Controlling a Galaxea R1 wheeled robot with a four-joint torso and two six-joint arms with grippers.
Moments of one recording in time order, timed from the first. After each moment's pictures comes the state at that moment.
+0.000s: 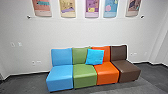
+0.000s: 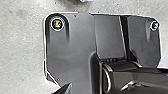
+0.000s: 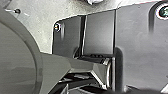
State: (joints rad) left arm 1.45 2.93 -2.64 -0.14 0.19 0.02; right arm -1.48 2.81 -2.23 -0.12 -0.18 0.12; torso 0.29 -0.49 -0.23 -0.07
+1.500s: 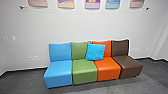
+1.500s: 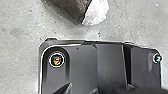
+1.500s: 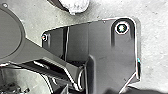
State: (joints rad) left arm 1.32 2.83 -2.50 -0.25 0.20 0.02; right arm -1.42 2.34 -1.77 -0.09 -0.19 0.13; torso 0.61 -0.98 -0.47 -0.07
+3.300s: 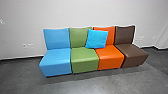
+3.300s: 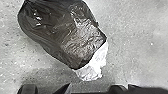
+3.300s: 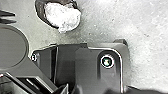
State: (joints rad) left arm 0.99 2.80 -2.46 -0.48 0.32 0.02; right arm -1.19 2.13 -1.54 -0.03 -0.26 0.13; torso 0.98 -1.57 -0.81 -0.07
